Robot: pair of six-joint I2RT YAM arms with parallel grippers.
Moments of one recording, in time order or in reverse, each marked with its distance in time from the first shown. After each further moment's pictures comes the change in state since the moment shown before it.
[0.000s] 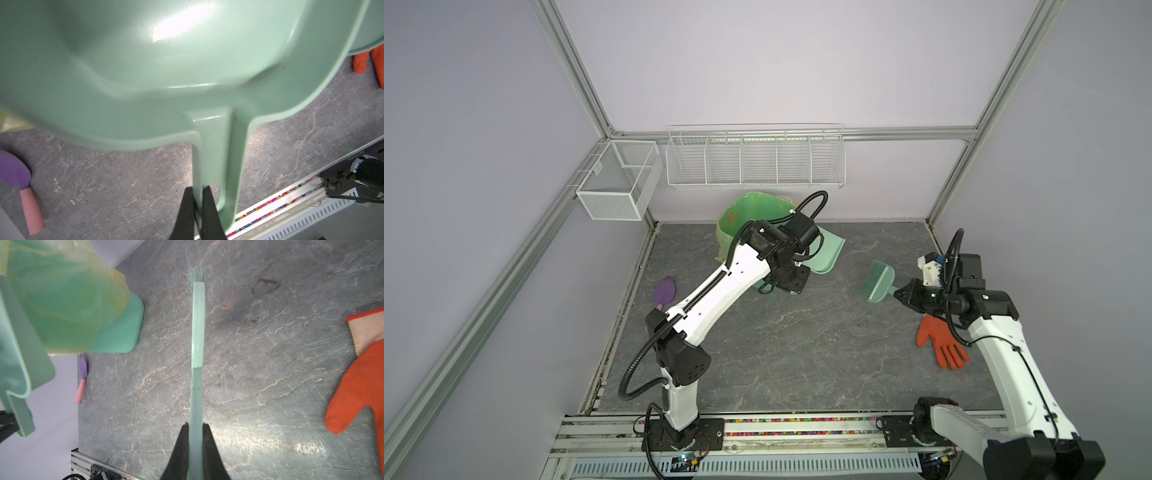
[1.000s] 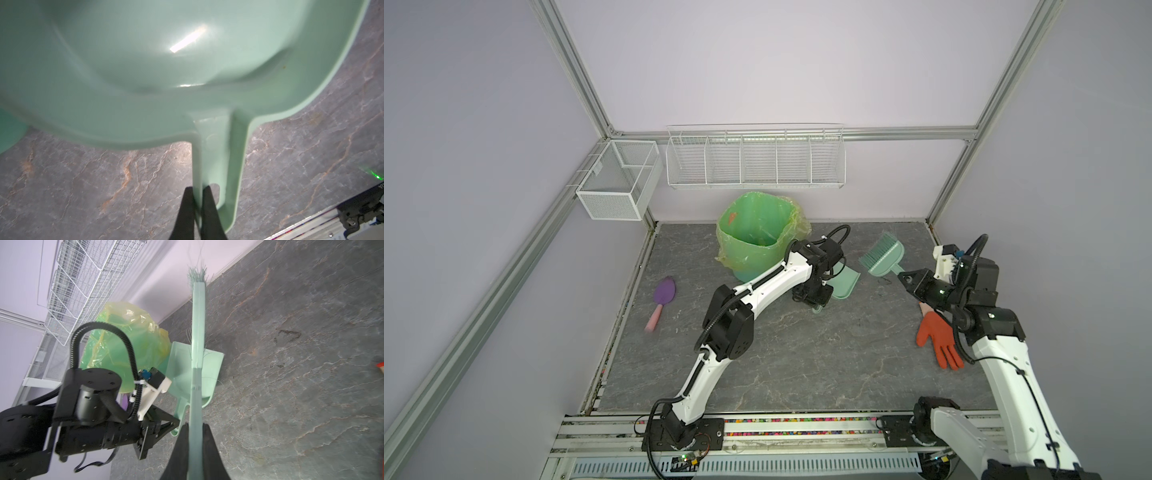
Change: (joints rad) left arm -0.021 0.406 0.060 0.155 0.137 0.013; right arm -0.025 -0.113 -0.106 0.324 -0.082 0.216
